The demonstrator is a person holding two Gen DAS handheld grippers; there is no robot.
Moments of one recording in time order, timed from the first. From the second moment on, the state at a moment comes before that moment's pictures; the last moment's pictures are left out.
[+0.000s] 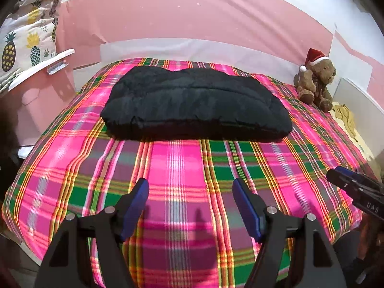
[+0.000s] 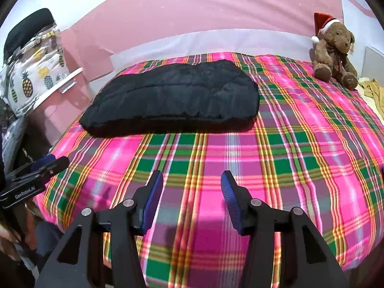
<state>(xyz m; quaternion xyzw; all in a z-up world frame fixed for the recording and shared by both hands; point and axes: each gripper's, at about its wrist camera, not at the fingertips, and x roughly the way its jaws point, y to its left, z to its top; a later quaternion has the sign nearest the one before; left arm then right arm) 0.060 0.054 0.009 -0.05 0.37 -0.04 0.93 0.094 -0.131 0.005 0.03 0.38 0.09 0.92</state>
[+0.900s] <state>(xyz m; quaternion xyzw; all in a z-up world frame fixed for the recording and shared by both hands) 0.039 0.043 0.007 -0.04 0.36 -0.02 0.93 0.074 -0.109 -0.001 -0.01 0.38 0.09 0.92</state>
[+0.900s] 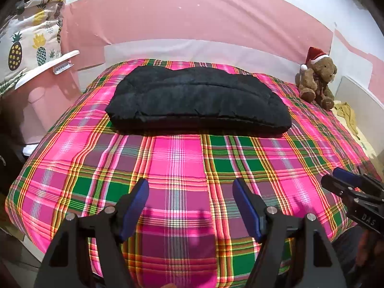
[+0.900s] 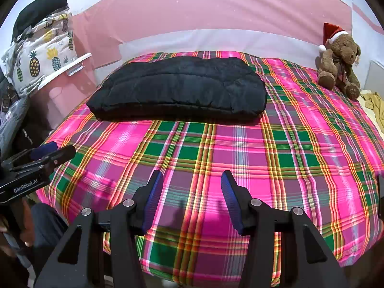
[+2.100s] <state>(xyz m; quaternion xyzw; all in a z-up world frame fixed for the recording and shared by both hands) 0.035 0.037 0.001 -0.03 0.37 -0.01 0.93 0.070 -0.108 -0.002 -0.01 0.38 0.09 0.92</state>
